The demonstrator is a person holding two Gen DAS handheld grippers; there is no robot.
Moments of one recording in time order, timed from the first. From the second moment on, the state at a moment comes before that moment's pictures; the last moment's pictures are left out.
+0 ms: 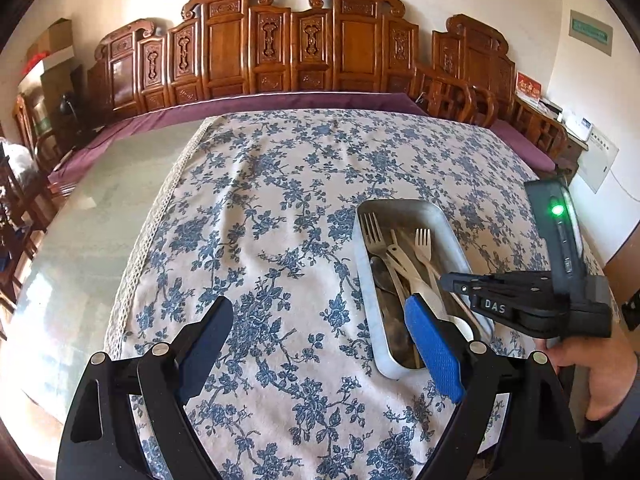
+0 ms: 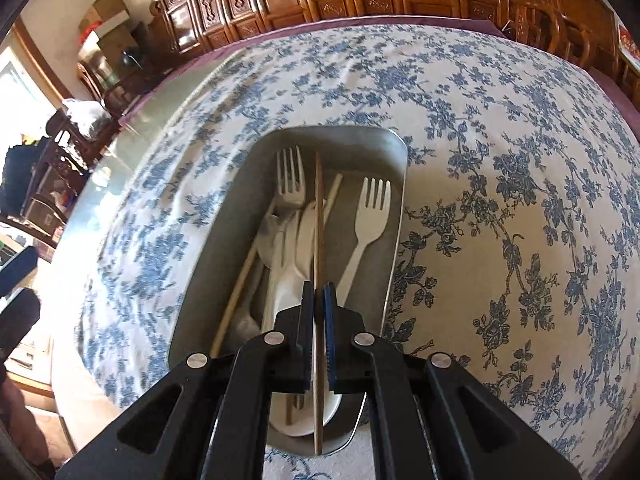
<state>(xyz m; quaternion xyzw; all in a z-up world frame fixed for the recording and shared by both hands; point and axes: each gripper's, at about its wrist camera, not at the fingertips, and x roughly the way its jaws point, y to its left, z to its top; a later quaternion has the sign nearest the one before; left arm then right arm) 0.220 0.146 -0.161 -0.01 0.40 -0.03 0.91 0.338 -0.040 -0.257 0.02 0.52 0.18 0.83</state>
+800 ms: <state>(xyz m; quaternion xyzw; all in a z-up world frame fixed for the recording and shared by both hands) 0.211 0.121 -0.156 0.00 0.40 -0.03 0.91 0.291 -0.072 -0.203 -0.01 0.43 0.23 0.87</state>
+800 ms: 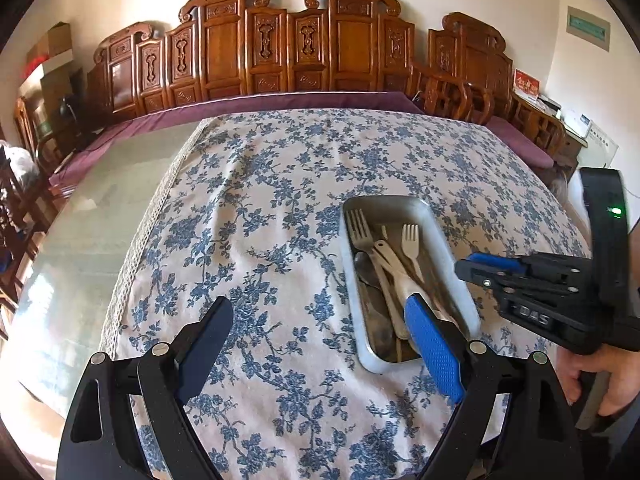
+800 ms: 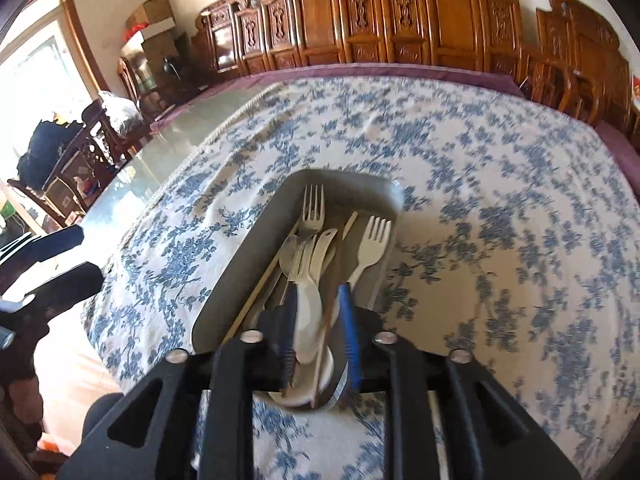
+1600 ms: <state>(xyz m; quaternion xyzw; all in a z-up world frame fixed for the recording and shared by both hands) 0.162 0.041 -0.138 0.01 0.40 -0.03 0.92 0.174 -0.192 -0.136 -0.02 0.35 0.13 0.93</state>
